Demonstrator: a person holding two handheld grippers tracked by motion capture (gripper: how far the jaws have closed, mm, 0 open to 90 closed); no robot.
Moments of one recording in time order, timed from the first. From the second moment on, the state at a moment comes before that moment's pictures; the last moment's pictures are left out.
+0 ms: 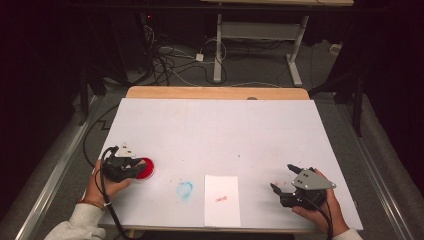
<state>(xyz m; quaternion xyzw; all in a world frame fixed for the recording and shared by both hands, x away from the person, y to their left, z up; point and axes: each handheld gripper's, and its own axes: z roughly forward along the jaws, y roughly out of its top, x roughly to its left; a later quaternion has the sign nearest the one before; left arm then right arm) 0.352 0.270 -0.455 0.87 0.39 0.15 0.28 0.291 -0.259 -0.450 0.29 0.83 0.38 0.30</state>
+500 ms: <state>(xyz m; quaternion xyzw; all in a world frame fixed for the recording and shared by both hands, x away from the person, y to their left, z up) 0.344 0.265 -0.444 0.85 0.38 0.20 0.30 0.289 -0.259 -0.448 0.28 0.82 0.38 0.31</state>
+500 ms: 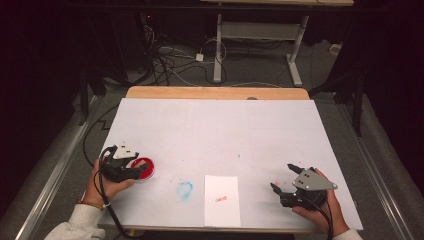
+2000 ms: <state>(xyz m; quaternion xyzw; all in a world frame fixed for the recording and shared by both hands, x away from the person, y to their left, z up) 0.296 0.219 -0.438 0.81 0.29 0.30 0.40 0.286 -0.263 -0.446 0.29 0.81 0.39 0.31</state>
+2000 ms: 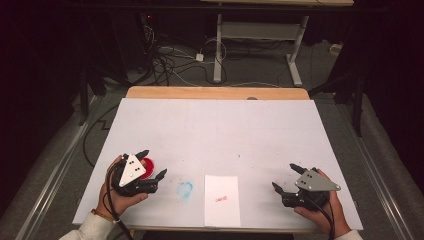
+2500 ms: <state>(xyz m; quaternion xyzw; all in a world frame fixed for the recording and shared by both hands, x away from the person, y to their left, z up) 0.283 0.215 -0.455 0.83 0.28 0.29 0.38 0.285 -0.263 -0.445 0.29 0.81 0.39 0.32</state>
